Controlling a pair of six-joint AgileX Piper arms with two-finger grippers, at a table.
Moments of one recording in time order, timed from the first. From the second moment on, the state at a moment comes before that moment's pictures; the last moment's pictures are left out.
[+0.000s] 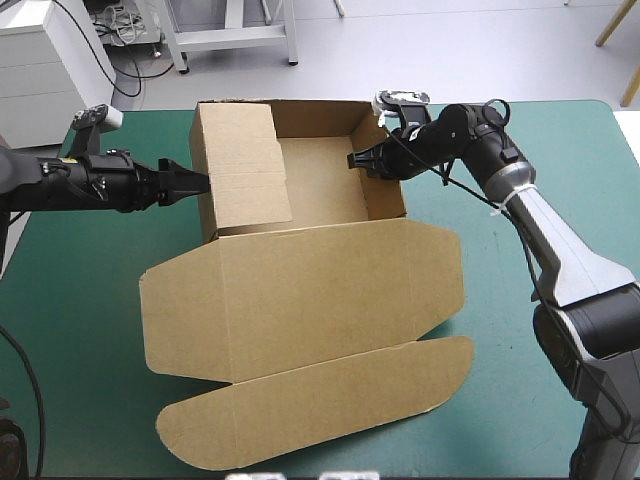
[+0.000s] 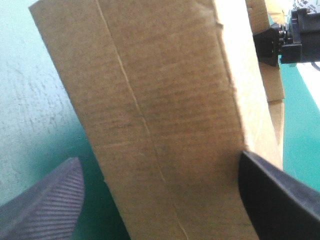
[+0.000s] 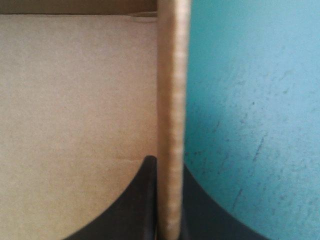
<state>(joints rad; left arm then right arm) 0.15 1.41 -1.45 -0.87 1.24 0.49 0.33 1.91 -1.88 0.37 0.93 -0.07</state>
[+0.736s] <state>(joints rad) 0.12 1.41 -1.42 -0.76 1.23 0.38 0.44 1.91 -1.88 0.30 0.89 -0.03</state>
